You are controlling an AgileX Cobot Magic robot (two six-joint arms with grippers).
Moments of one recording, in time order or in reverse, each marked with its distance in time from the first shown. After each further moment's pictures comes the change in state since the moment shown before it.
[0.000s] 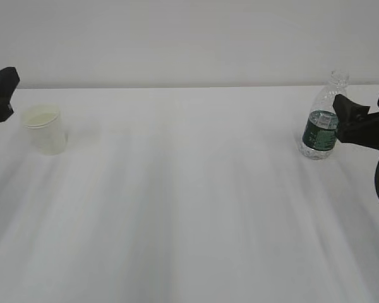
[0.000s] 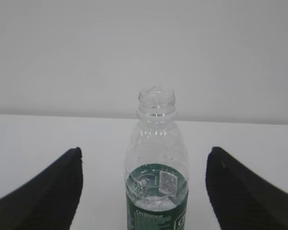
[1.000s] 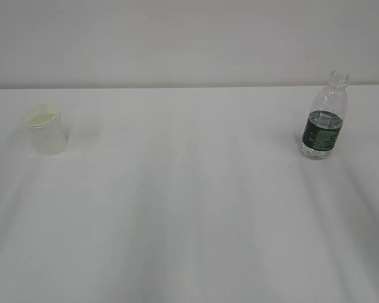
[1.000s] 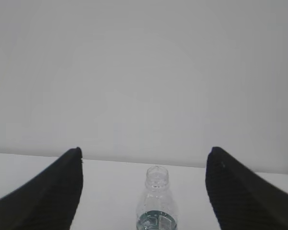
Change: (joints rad) left arm 0.000 -0.695 0.002 -0.032 0.596 0.053; right arm 0.000 -0.683 0.003 -0.053 0.605 0.027
